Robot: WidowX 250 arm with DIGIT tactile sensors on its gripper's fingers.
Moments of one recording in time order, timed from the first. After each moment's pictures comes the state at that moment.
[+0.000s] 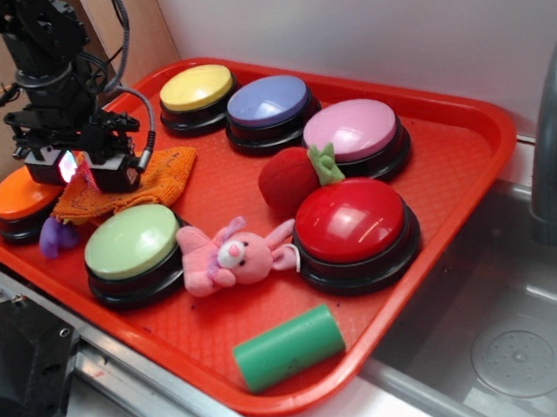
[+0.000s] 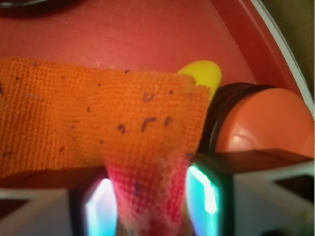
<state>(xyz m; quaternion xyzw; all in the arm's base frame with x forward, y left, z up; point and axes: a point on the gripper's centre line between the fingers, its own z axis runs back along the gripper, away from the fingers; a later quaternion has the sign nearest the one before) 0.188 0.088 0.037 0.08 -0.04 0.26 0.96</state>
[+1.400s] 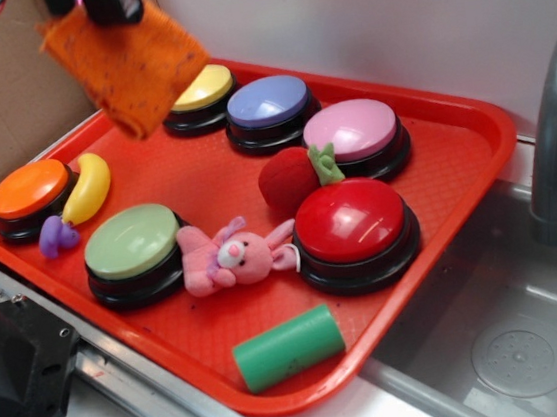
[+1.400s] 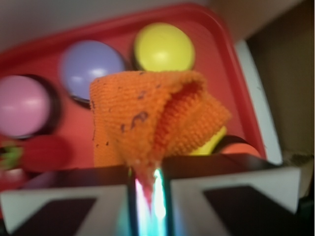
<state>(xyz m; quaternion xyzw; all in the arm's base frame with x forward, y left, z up) 0.238 0.023 0.187 0.02 -0.03 0.13 0.99</state>
